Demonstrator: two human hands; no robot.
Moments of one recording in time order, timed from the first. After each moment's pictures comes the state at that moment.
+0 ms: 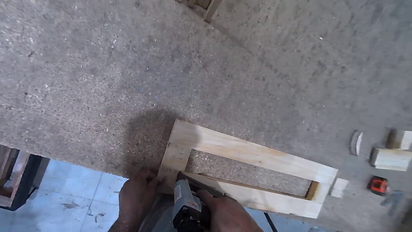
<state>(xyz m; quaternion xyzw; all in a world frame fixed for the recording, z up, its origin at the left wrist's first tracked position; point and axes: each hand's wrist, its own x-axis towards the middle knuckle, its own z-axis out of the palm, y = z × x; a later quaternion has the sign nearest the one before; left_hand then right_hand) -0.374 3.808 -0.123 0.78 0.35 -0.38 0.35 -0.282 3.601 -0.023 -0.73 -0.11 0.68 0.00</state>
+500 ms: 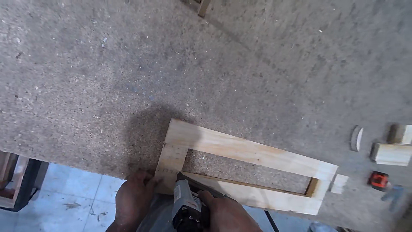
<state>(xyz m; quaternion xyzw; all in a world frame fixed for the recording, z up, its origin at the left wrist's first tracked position) -0.372 3.806 -0.121 0.79 0.34 -0.39 0.33 -0.277 3.598 -0.022 -0.72 -0.08 0.69 0.00</state>
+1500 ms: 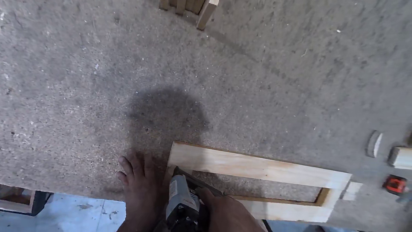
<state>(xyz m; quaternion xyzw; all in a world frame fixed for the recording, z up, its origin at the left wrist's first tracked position) -0.306 3.805 -0.131 0.94 0.20 -0.18 0.19 -0.204 3.640 -0.022 -0.72 -0.05 0.69 0.06</state>
